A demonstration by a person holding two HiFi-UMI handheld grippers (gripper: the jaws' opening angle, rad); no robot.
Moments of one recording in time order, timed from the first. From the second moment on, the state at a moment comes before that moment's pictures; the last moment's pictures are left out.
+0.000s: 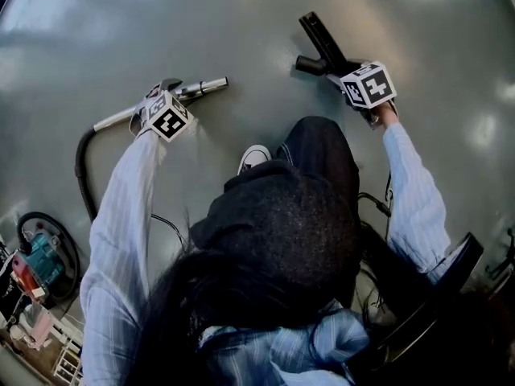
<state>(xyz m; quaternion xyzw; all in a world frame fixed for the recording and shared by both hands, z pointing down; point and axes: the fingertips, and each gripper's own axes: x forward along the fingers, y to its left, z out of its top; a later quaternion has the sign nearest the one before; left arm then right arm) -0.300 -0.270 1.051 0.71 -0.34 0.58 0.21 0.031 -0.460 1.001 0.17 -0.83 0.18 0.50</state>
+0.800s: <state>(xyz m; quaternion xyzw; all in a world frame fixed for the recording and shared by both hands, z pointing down) -0.367 -0.240 1.090 0.66 -0.28 0.67 0.19 -0.117 -0.375 1.035 0.04 -0.83 0.08 0.55</state>
